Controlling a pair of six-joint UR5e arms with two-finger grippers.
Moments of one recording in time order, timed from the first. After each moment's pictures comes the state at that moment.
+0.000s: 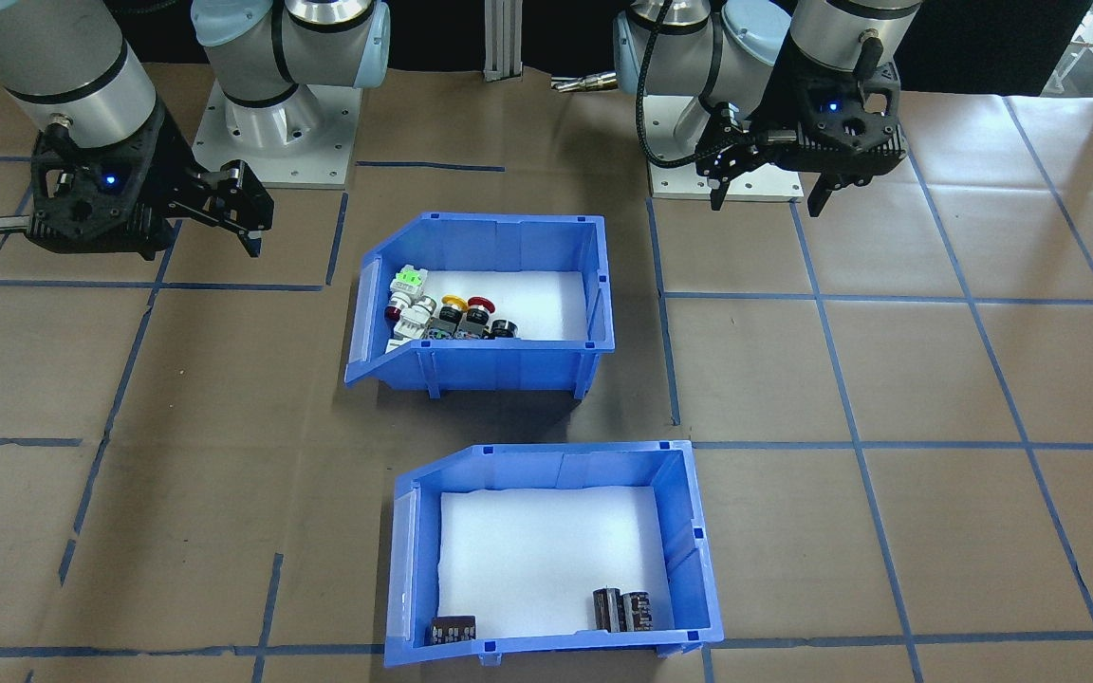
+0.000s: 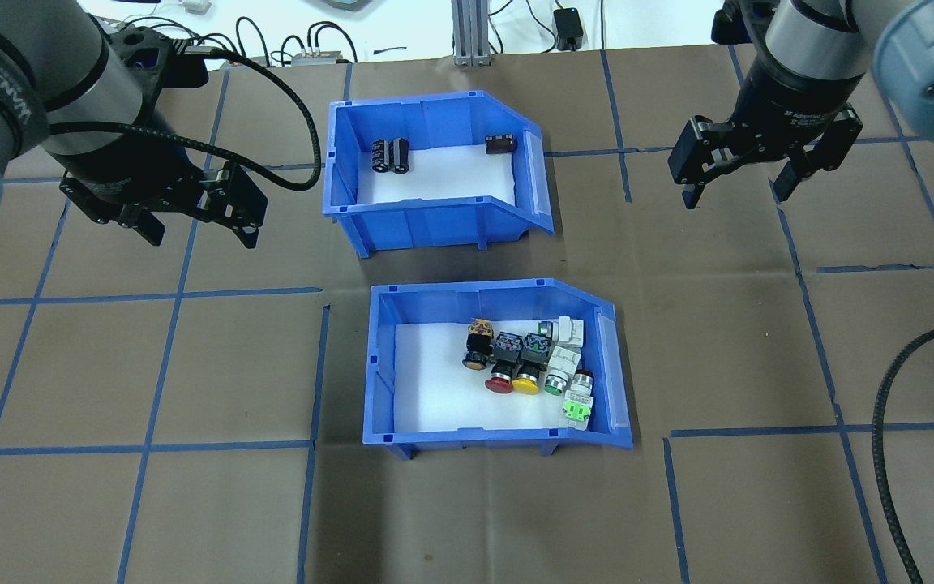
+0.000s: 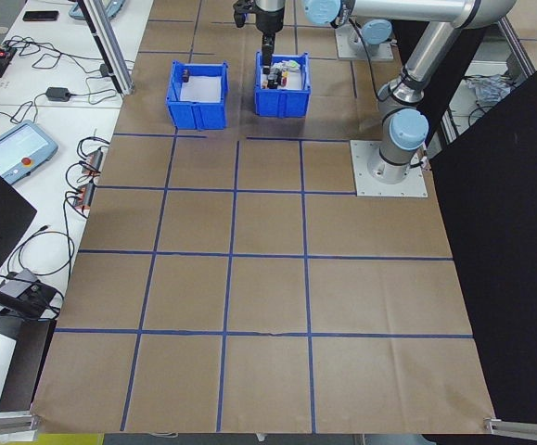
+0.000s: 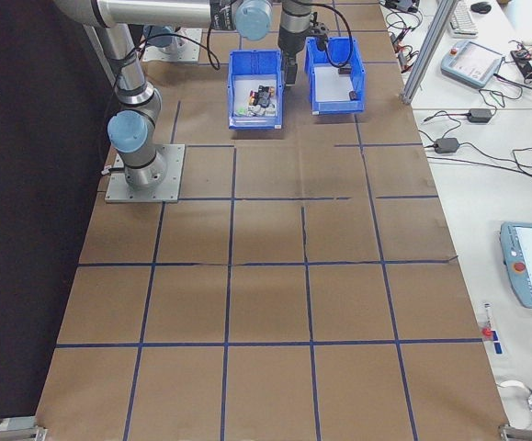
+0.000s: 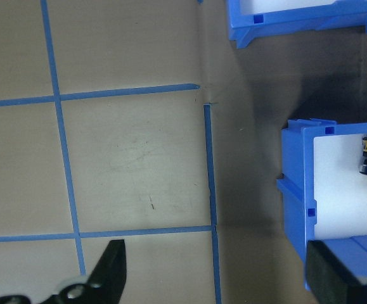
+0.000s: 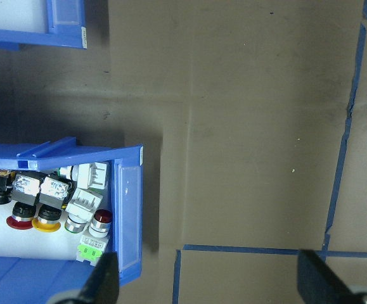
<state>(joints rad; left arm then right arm) -1.56 -1.45 -1.66 -1.58 1.59 0.08 1.53 -1.55 1.58 -1.53 -1.57 -0.10</state>
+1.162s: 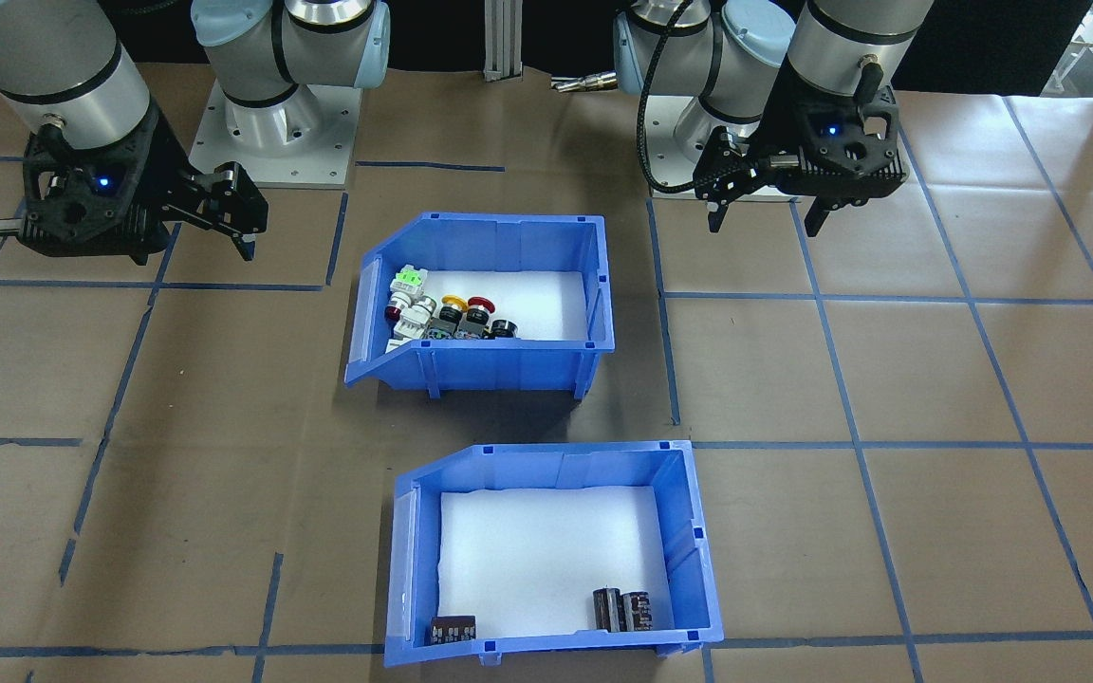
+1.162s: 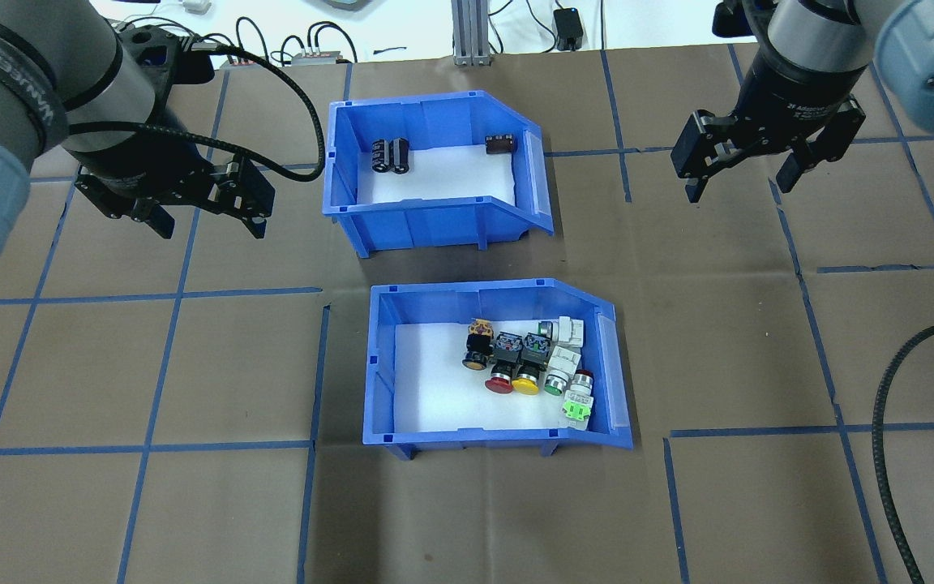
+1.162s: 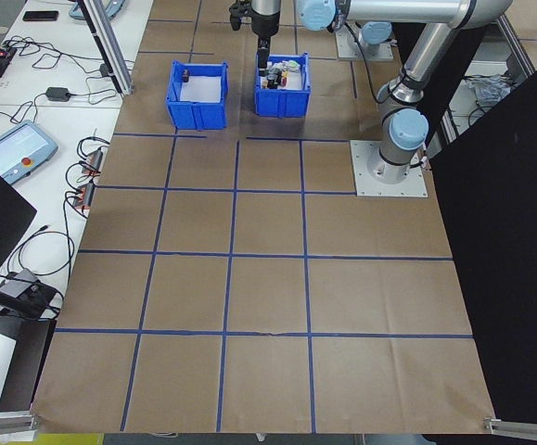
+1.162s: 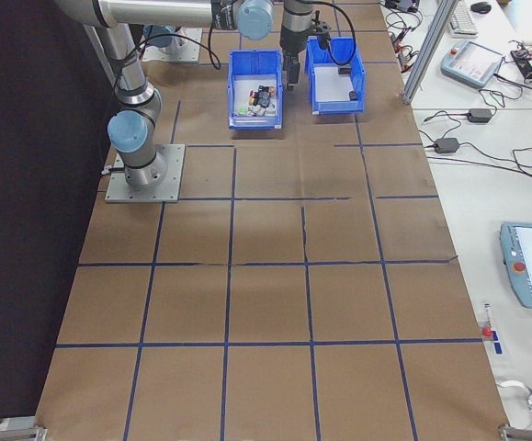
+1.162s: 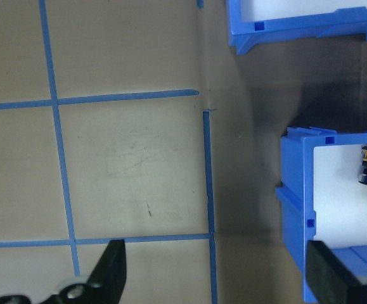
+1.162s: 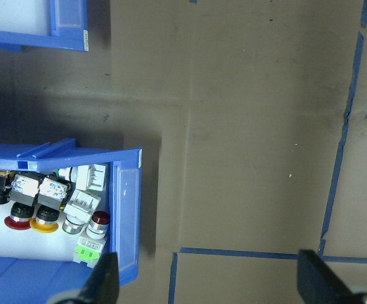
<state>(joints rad) -1.56 -1.48 -1.68 -1.52 1.58 0.02 1.53 -1.53 1.56 -1.55 -1.59 -0.13</state>
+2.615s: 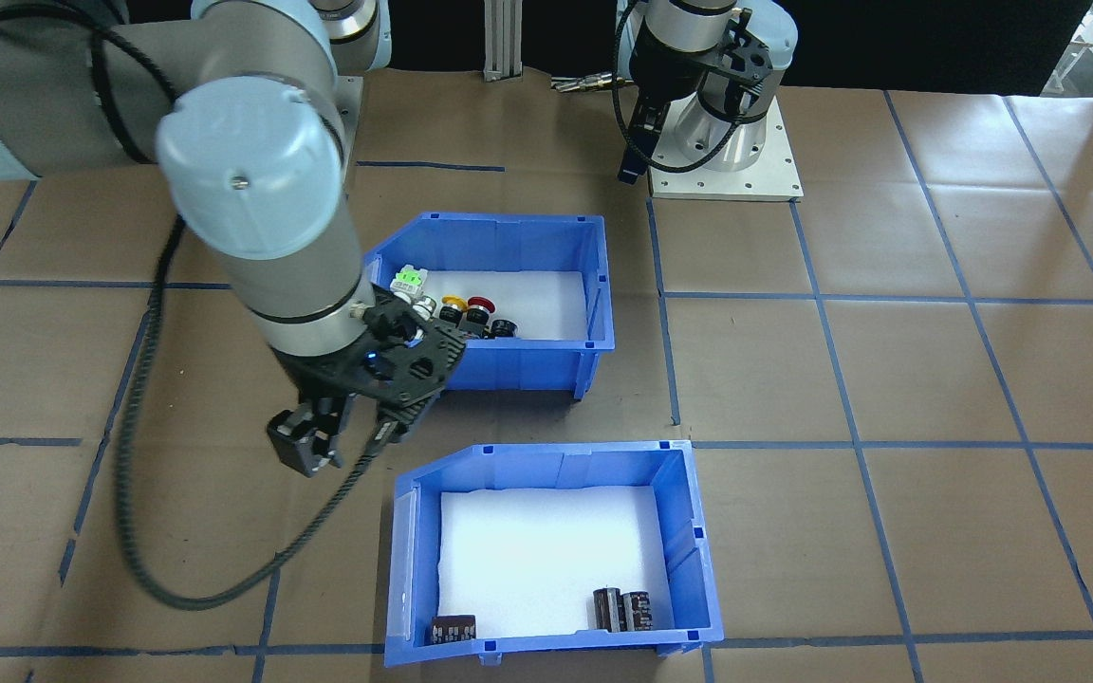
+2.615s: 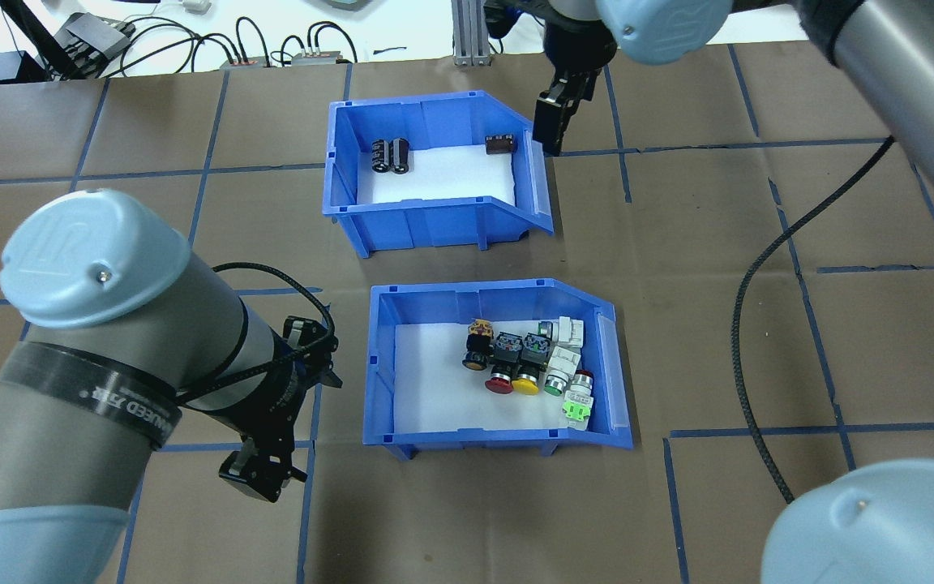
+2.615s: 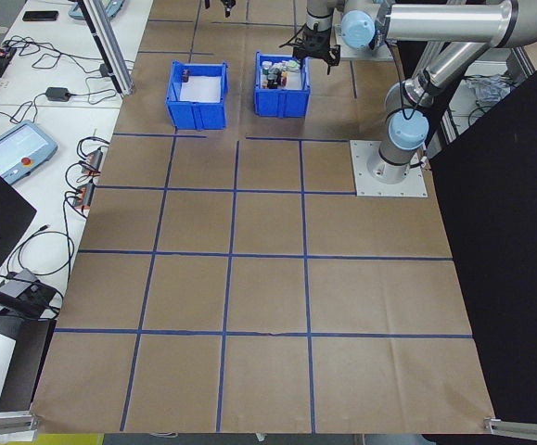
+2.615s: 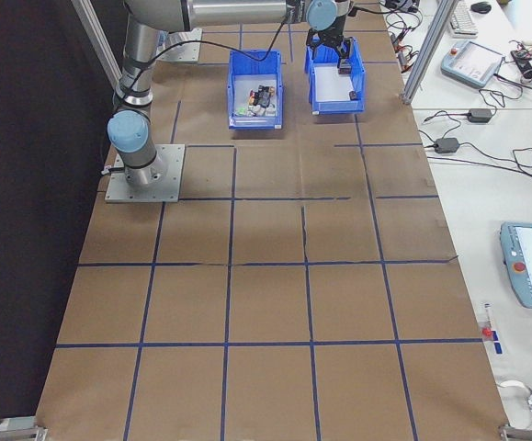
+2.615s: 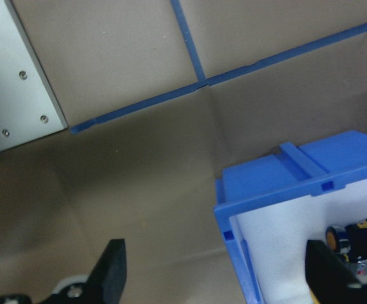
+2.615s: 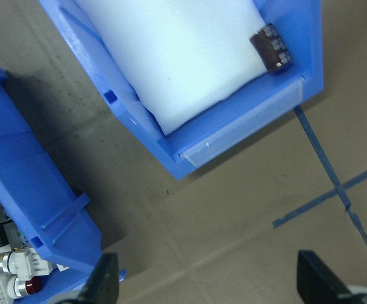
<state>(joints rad) -1.79 -1.23 -2.06 -1.50 1.48 -1.54 1.81 -1.13 1.21 -1.66 -1.58 -0.89</state>
